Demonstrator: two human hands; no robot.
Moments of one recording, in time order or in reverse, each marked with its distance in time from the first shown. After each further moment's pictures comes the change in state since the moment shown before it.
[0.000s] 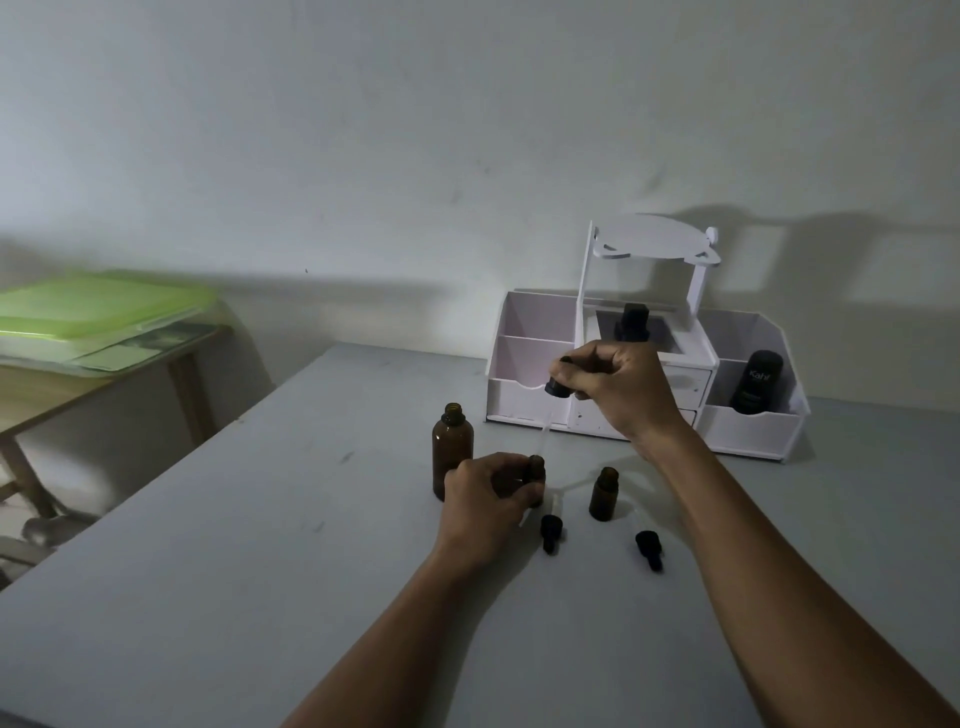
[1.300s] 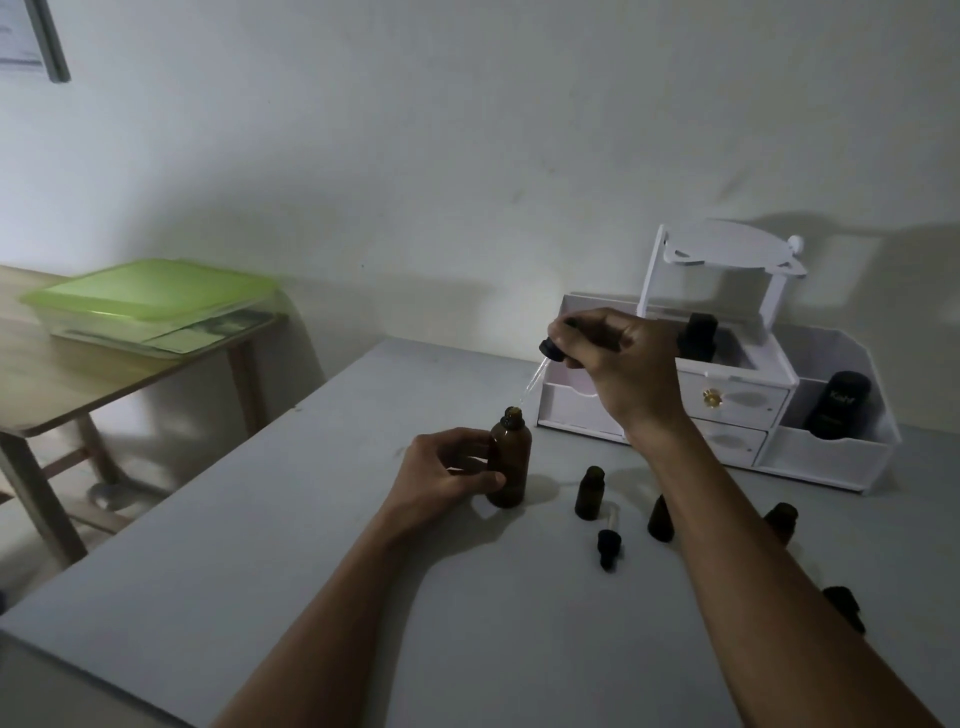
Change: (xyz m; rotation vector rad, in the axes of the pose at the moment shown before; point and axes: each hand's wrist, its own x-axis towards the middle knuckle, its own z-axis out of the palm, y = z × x) left_hand 0.023 -0.039 -0.104 -0.201 -0.108 0.053; right_hand 0.010 -0.044 0.060 0.187 0.063 -0.134
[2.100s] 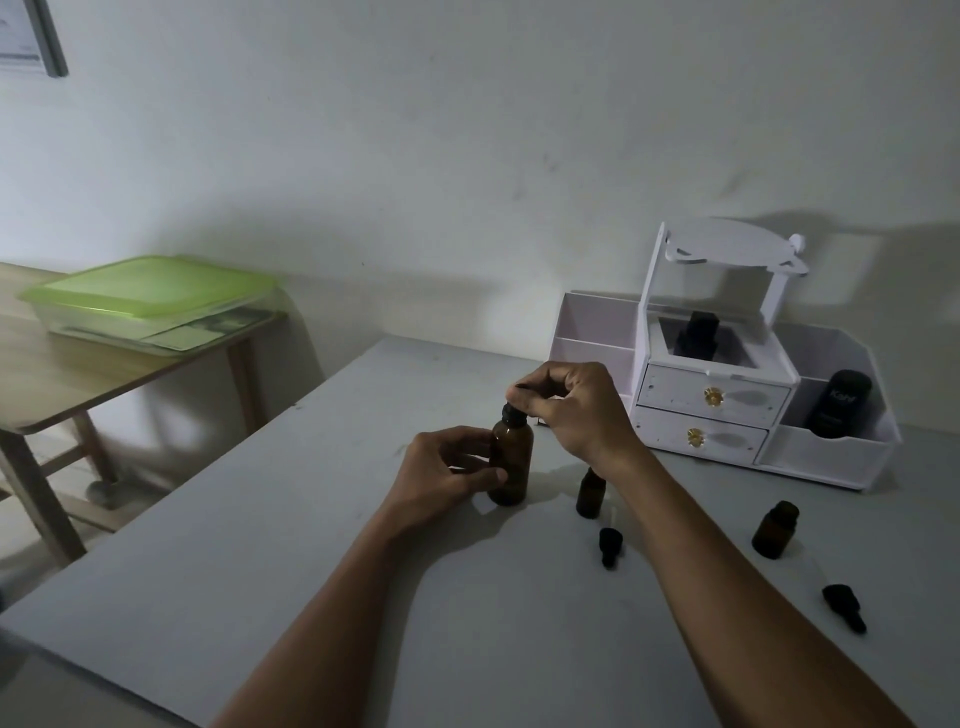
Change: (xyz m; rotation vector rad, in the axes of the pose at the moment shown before) left_hand 0.003 -0.003 -0.002 0.065 -0.008 0.038; right_hand -0.016 0.039 0.026 -0.199 -0.244 0.082
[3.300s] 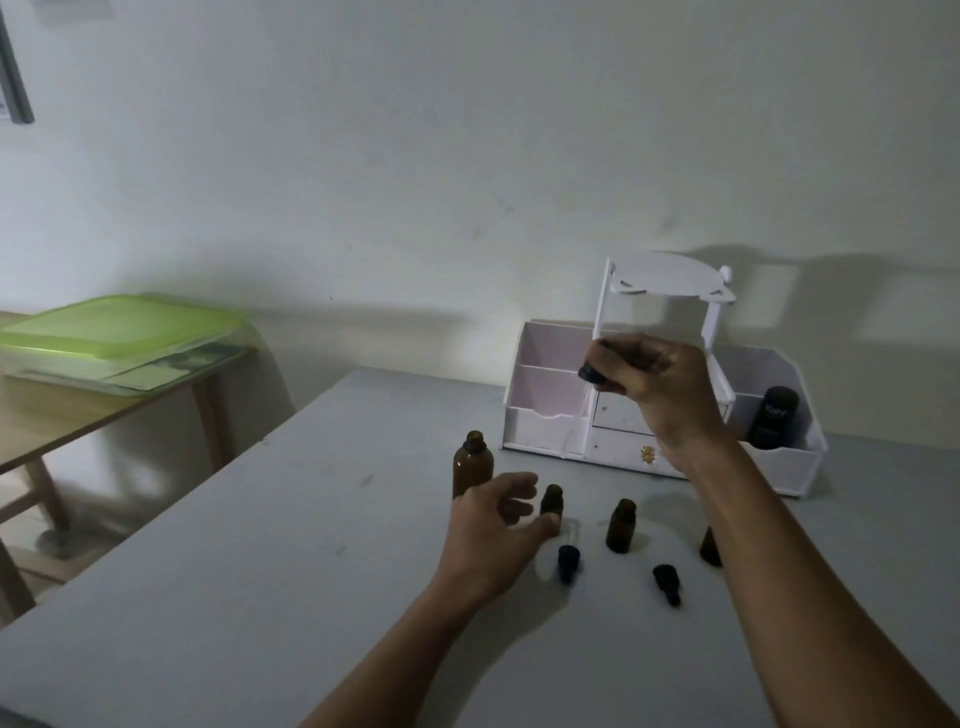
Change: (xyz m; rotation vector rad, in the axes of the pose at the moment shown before) left_hand -0.026 0.050 0.089 0.110 0.061 -0.062; right_hand -0.011 -0.019 -0.105 0.323 0.244 -0.007
